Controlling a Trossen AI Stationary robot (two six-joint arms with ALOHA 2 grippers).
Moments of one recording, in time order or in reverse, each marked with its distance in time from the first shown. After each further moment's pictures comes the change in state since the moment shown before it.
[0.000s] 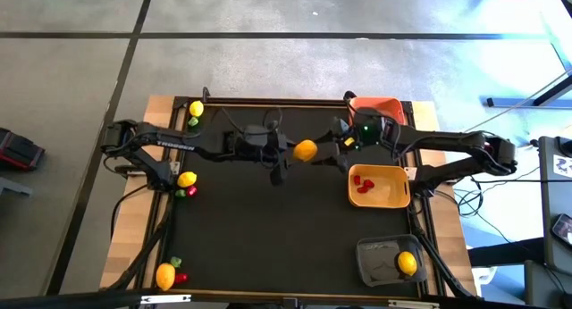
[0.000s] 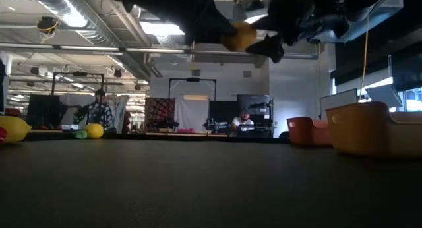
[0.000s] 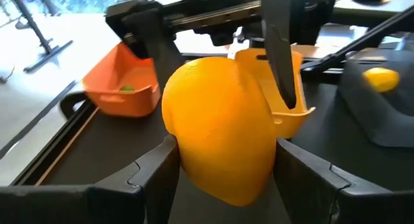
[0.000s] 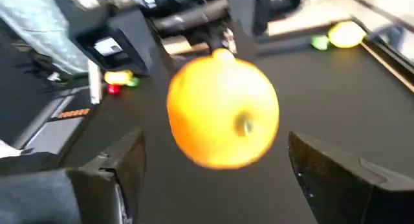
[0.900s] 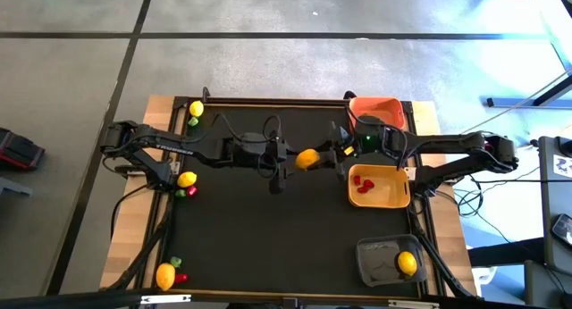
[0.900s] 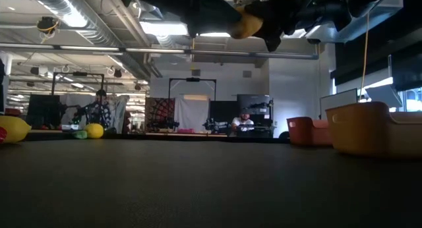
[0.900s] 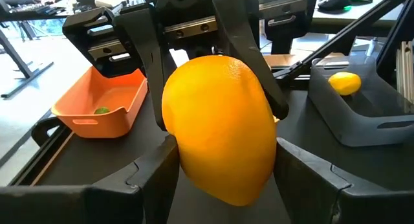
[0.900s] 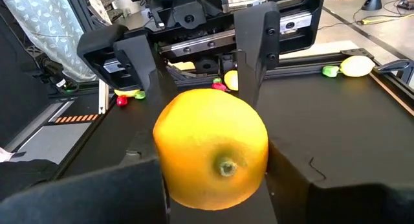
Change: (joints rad) left arm -0.059 0.000 -0.001 0.046 0.005 0.040; right arm 0.121 0.002 0.000 0.103 0.094 -0.001
